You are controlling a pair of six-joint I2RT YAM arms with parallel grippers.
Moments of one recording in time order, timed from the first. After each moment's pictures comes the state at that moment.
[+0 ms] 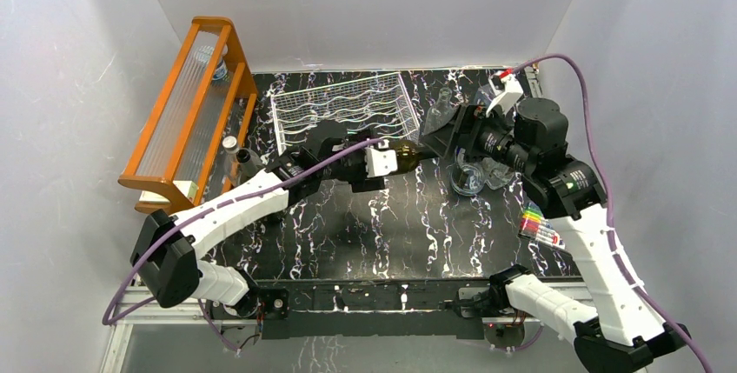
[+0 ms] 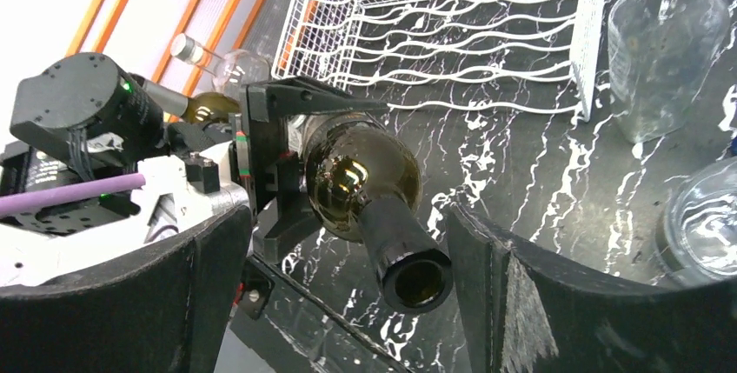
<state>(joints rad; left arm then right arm) -0.79 1.37 1.02 -0.15 0.35 0.70 0.45 0.92 1.24 -0.64 -0.30 0.53</state>
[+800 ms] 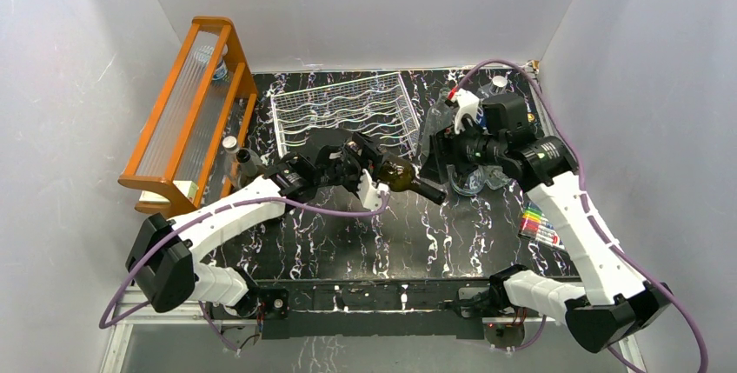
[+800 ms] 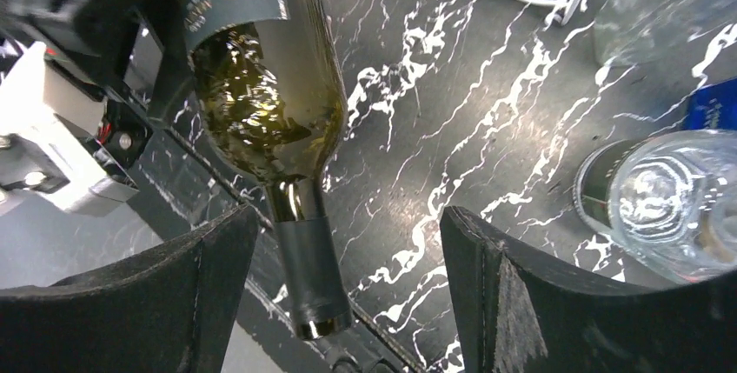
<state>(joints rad) -0.80 1.34 0.97 -0.15 0.28 1.39 0.45 1.08 1.31 -0.92 -0.40 0.06</state>
